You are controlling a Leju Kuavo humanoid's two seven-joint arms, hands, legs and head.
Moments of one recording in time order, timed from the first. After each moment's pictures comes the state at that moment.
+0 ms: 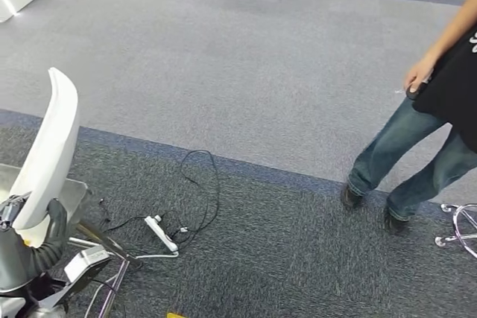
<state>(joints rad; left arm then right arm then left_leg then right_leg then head) 0.20 -0.05 -0.03 -1.88 -0.96 0.70 -0.46 -0.03 0.27 -1.08 -0.23 1.44 -0.26 -0.19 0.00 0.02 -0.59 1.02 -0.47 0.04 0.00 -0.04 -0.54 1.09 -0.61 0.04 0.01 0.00</state>
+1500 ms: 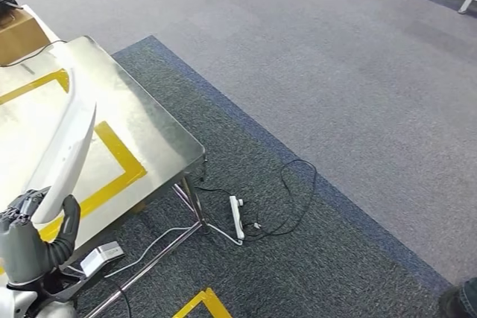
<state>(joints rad) 0.18 -0.03 -0.05 -1.87 -1.01 0.70 -0.42 -0.02 0.26 -1.10 -0.22 1.42 -0.24 -0.22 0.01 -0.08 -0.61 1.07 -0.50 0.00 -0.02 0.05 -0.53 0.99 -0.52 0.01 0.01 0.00</state>
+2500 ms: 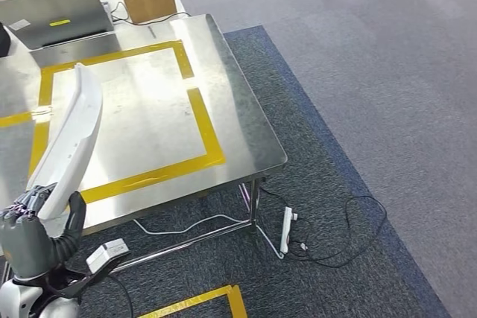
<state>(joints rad) 0.17 -0.03 -0.08 -1.87 -1.03 0.70 -0.40 -0.01 0.26 -1.10 -0.22 1.44 -0.24 -0.22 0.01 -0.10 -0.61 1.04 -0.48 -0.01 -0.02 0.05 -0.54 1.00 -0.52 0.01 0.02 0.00</state>
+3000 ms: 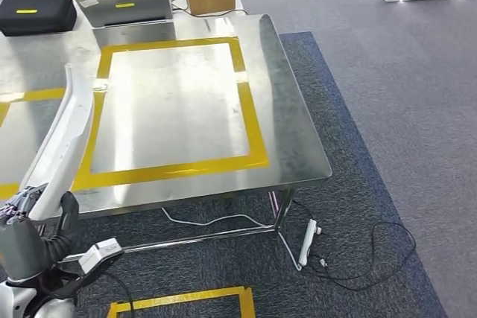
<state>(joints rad) 0.16 -0.03 -0.08 -1.87 -1.03 0.70 -0.40 -0.02 0.25 -1.11 -0.23 1.44 -0.24 -0.23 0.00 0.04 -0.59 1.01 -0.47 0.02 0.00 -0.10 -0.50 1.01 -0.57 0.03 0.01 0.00</state>
